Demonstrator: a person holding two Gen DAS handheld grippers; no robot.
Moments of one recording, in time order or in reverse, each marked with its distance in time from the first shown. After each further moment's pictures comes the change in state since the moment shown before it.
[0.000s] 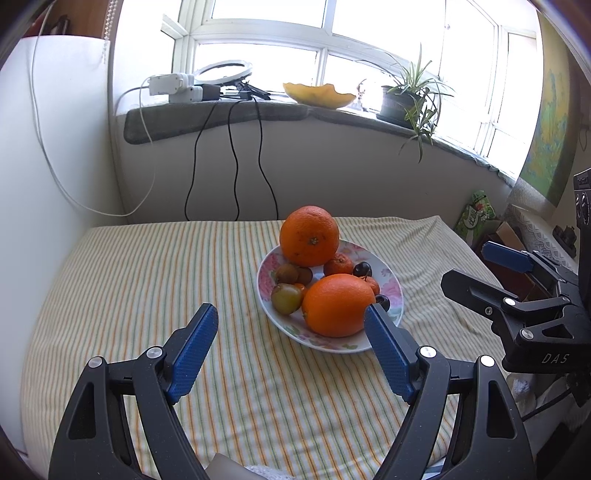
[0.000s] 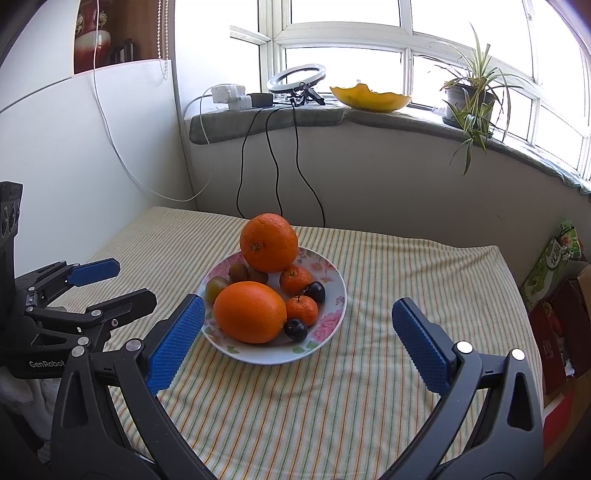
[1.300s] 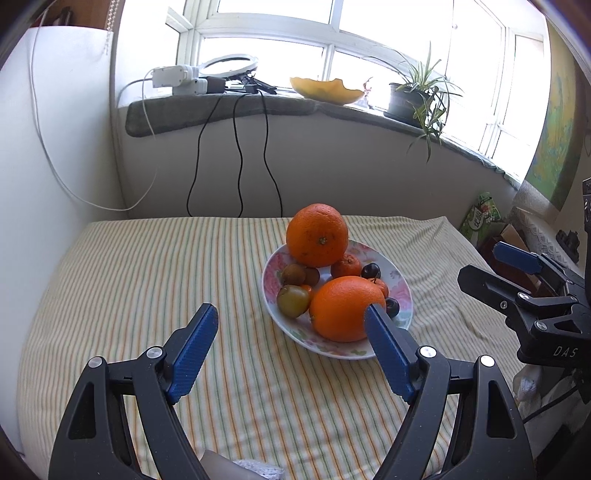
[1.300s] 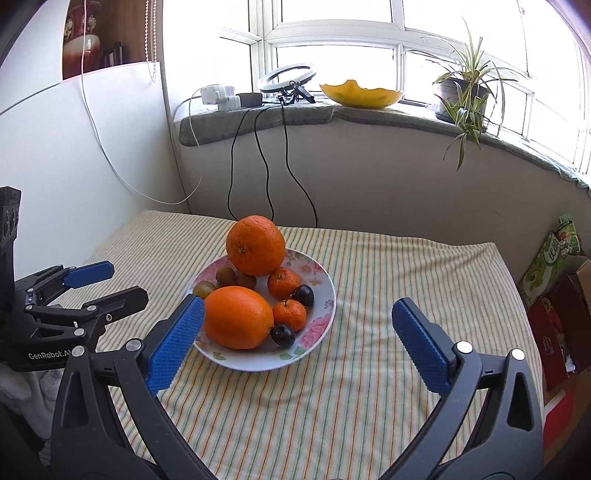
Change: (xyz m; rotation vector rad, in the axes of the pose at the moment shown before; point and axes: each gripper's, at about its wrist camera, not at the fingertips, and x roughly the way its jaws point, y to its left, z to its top) left arm 0.012 0.006 0.003 -0.015 0.018 0.006; right arm 0.005 -0.012 0.003 0.019 -0.001 -0.017
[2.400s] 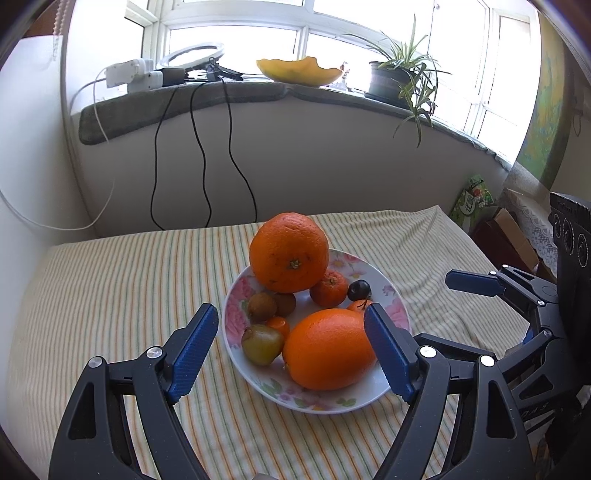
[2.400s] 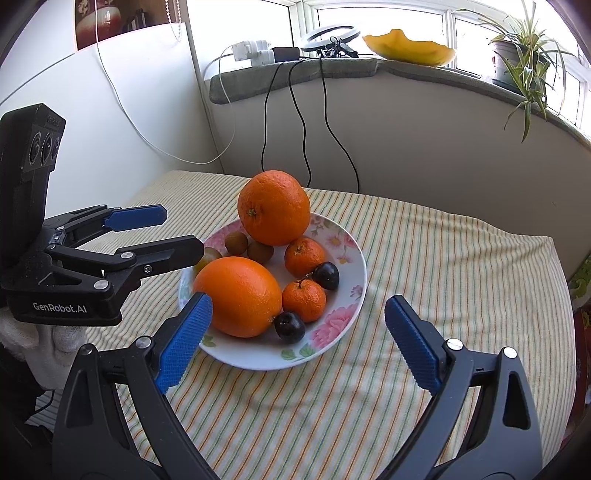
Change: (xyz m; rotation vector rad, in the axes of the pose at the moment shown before) left arm 0.052 -0.017 0.029 0.075 0.053 -0.069; right arm 0.061 -0.016 -0.006 -0.060 0.141 0.199
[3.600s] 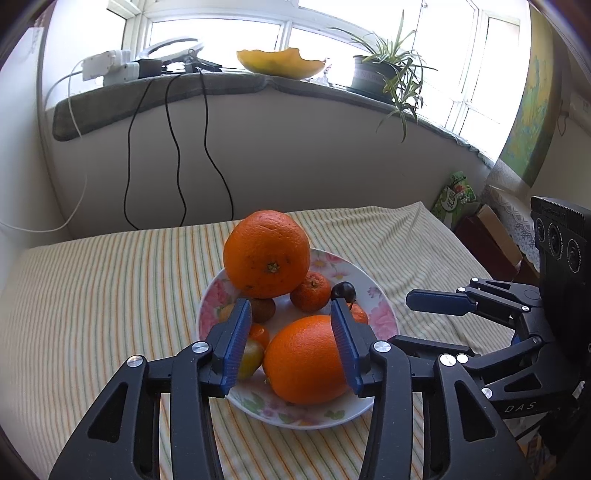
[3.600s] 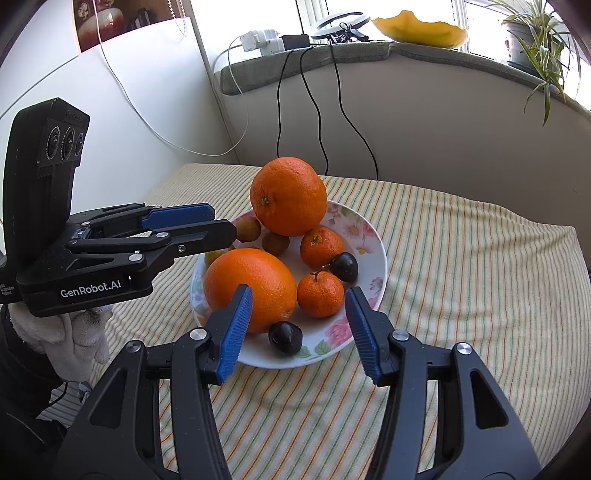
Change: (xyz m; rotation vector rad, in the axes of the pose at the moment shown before) left arm 0.018 -0.003 0.005 -0.001 0.017 -0.087; right arm 0.014 -0.003 -0.003 0.018 0.041 0.090
